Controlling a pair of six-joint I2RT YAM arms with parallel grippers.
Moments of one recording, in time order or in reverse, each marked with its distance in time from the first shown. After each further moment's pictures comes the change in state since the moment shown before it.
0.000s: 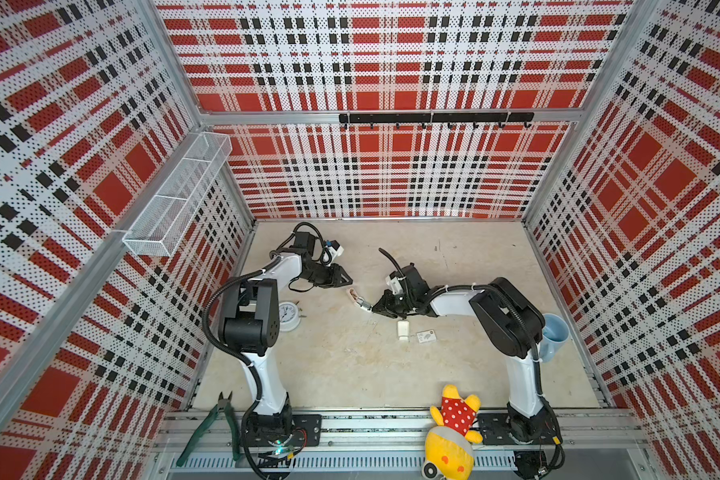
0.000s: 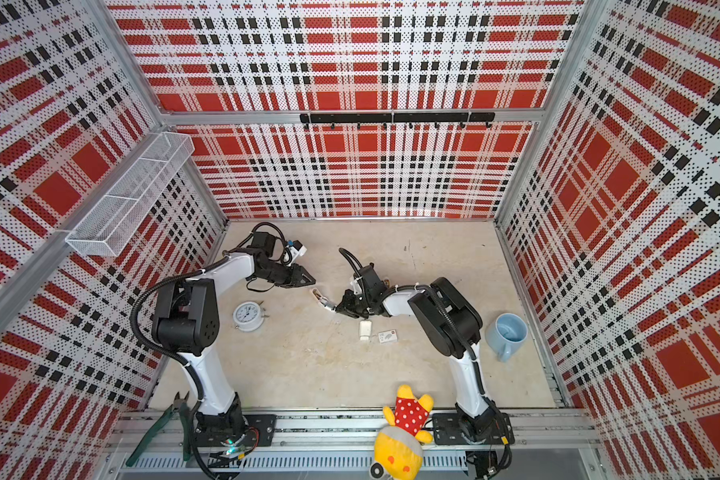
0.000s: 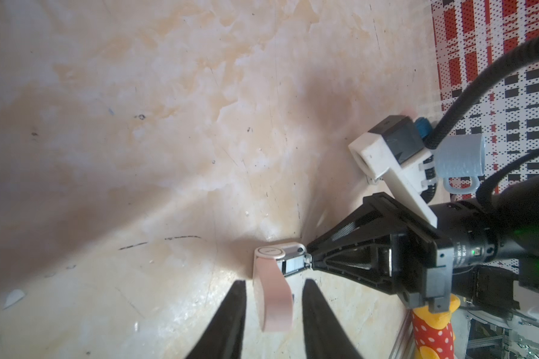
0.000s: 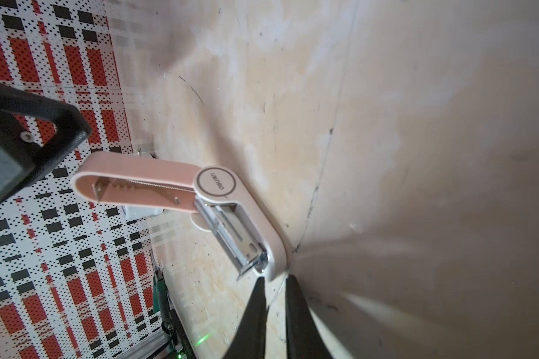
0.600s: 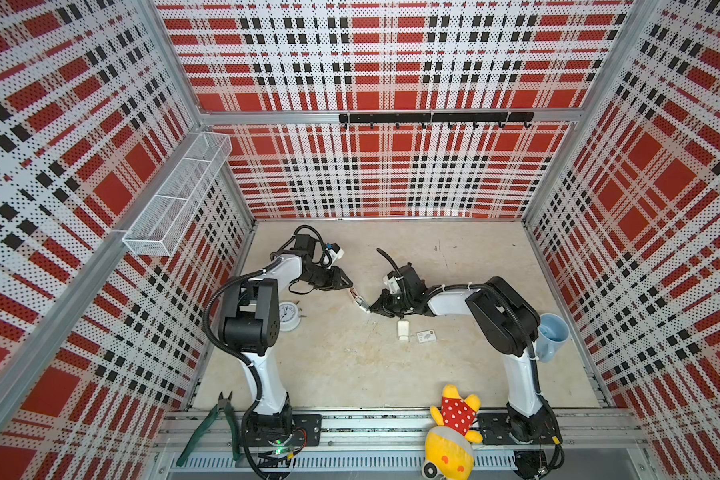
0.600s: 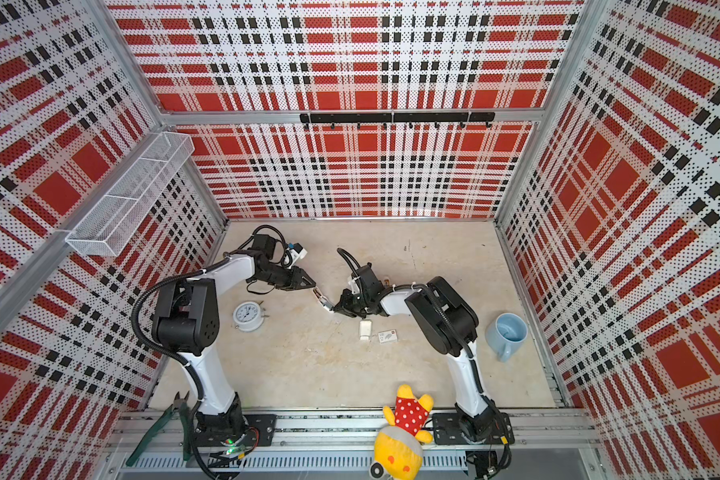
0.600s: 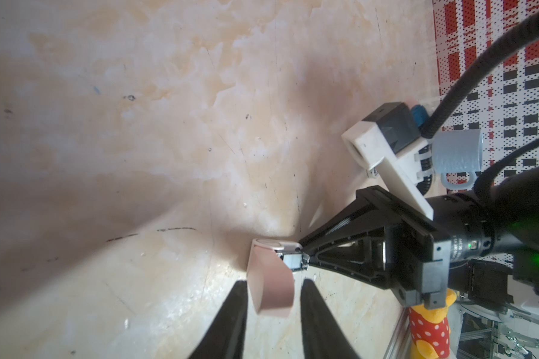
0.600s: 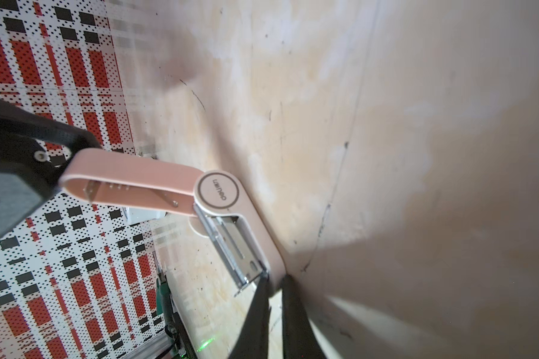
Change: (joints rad) left arm -0.001 0.000 -0.031 0.003 0.013 0.004; right arm 0.004 0.029 0.030 0.004 -0.004 0.014
